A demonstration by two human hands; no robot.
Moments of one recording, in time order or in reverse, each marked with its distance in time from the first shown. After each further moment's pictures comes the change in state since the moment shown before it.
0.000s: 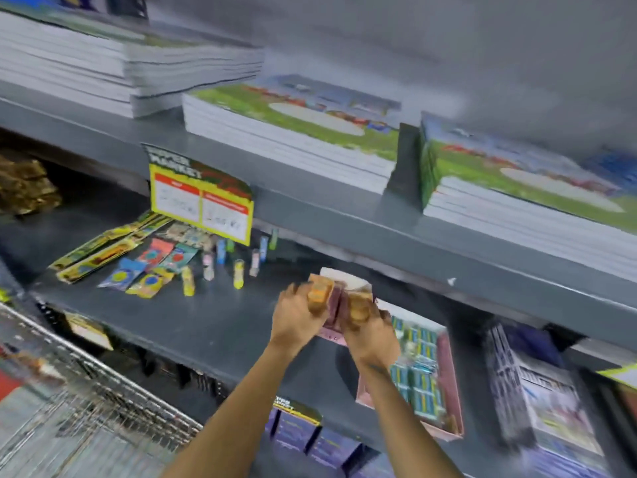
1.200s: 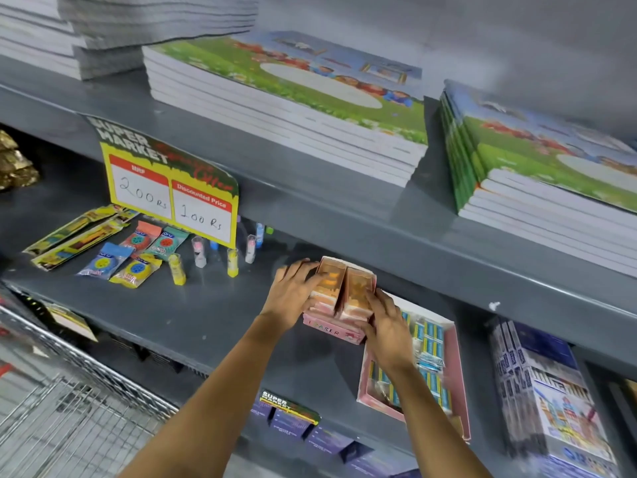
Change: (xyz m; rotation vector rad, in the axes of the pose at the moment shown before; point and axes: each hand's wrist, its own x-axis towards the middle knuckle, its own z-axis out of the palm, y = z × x) left_hand 0.047 -0.047 0.018 0.540 -0.201 0.477; right_hand 0.036 0.050 0.010 -0.193 -0.209 -0.367
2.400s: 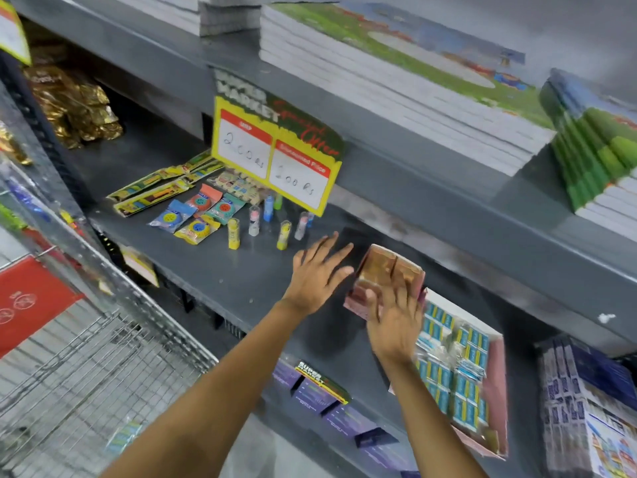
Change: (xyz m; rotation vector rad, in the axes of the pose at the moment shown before) left_hand -0.036 -0.016 -0.007 -0.251 0.175 -0.272; right_hand -0.004 -0.065 0.022 0.024 0.227 -0.104
